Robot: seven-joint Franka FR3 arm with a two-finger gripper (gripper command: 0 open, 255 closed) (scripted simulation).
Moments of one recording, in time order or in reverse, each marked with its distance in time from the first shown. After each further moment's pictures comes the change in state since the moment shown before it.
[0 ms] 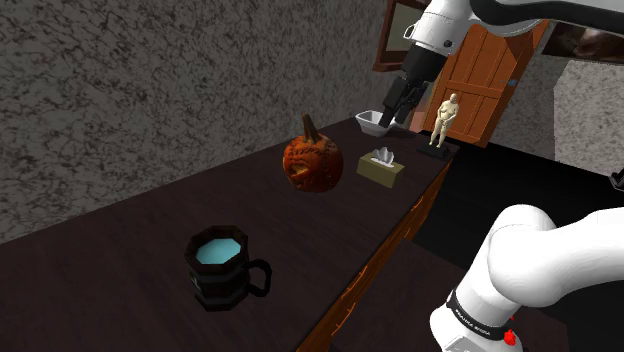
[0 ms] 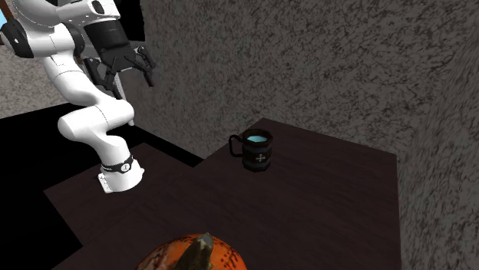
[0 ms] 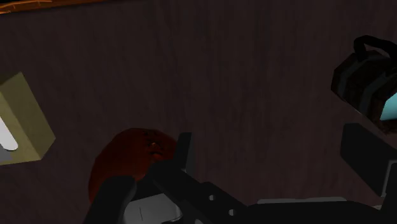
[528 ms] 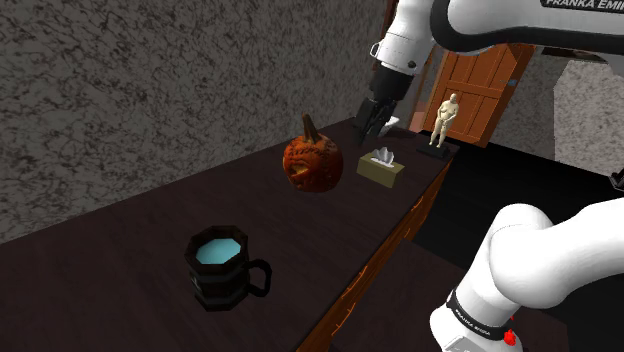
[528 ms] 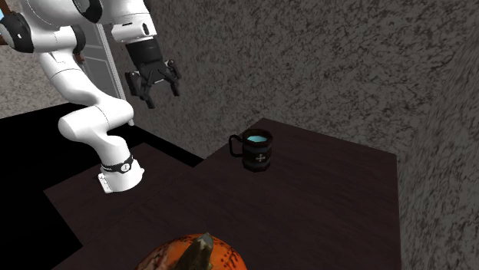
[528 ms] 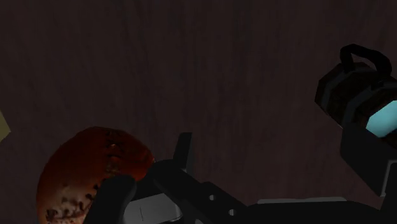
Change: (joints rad) arm 0.052 0.091 0.095 -0.042 0.036 0.112 0.036
